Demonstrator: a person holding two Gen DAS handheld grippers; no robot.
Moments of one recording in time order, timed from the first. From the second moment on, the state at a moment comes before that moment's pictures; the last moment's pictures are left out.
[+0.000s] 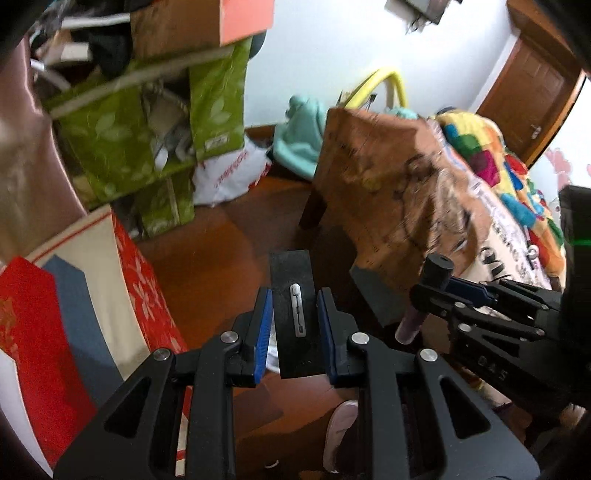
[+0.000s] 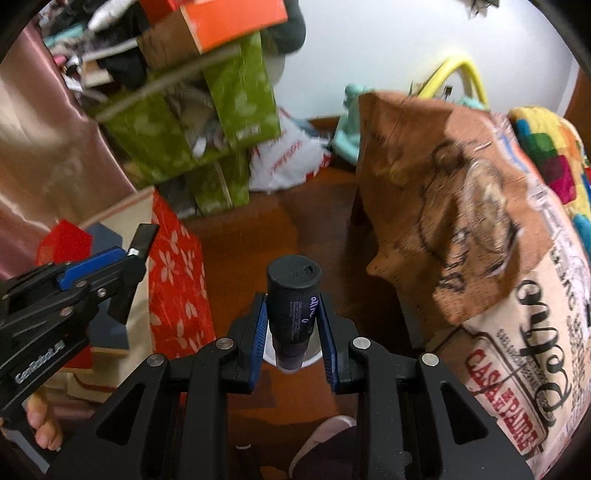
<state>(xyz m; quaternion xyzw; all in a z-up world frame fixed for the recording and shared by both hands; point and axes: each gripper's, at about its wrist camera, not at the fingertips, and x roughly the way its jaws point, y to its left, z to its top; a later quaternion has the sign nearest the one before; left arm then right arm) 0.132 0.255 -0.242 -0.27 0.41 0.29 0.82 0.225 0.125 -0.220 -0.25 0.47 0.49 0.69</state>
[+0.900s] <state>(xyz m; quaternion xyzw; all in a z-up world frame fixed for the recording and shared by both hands) 0.194 0.271 -0.308 -0.31 0.49 0.25 0.77 0.266 0.140 -0.279 -0.27 0.56 0.46 0.63</state>
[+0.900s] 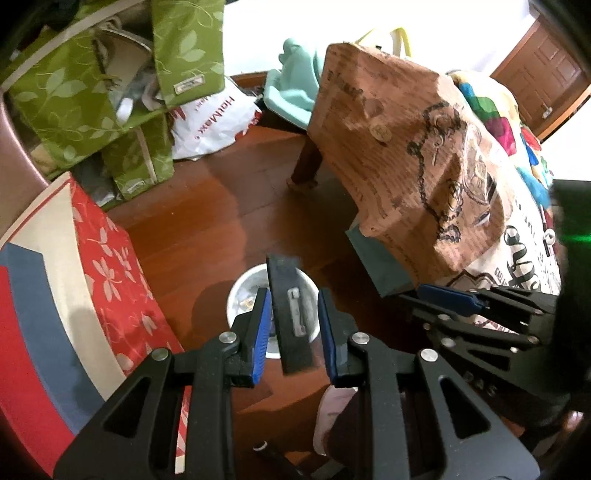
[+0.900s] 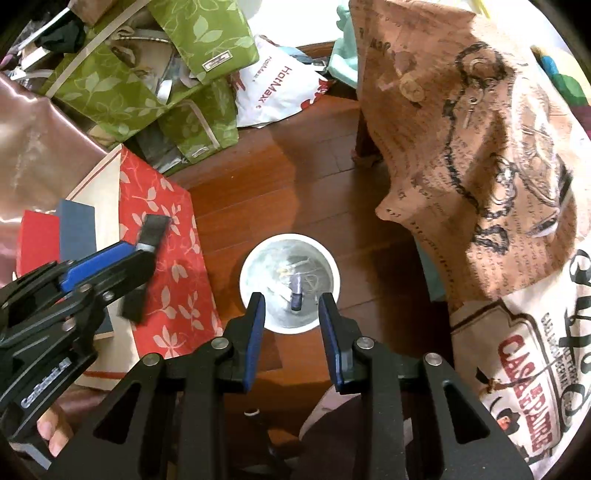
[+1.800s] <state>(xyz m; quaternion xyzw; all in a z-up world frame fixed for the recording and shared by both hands) 0.161 0.190 -0.147 -0.21 0.38 0.28 0.86 0.246 0.028 -0.123 -0.20 0.40 0.49 0.74</state>
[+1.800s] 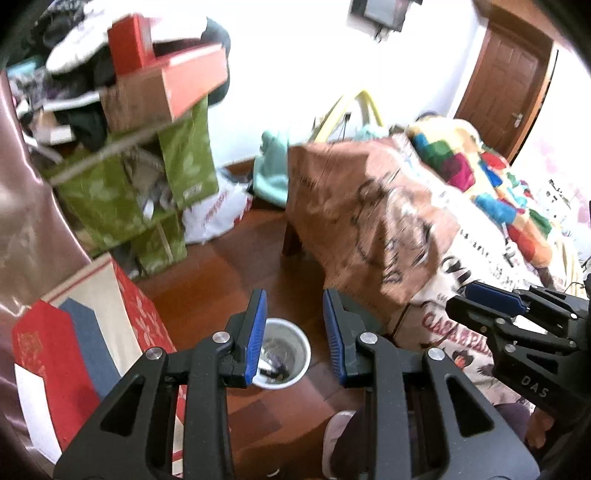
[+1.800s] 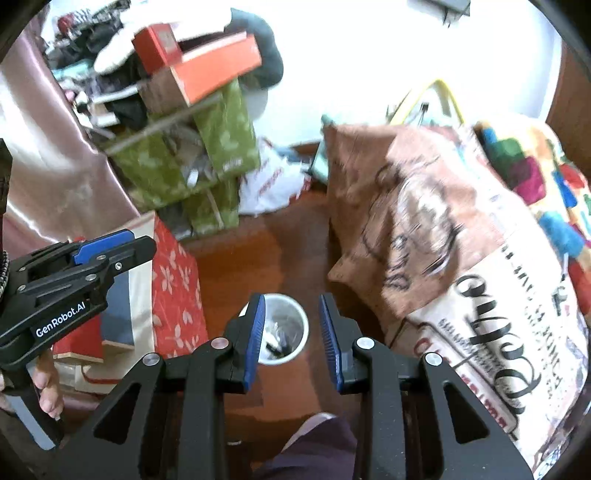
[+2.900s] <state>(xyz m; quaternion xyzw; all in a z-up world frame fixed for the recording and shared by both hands) 0.262 -0.016 0.014 -0.08 0.20 0.14 0.97 0.290 -0.204 0.042 -0.06 0.13 0.32 0.94</state>
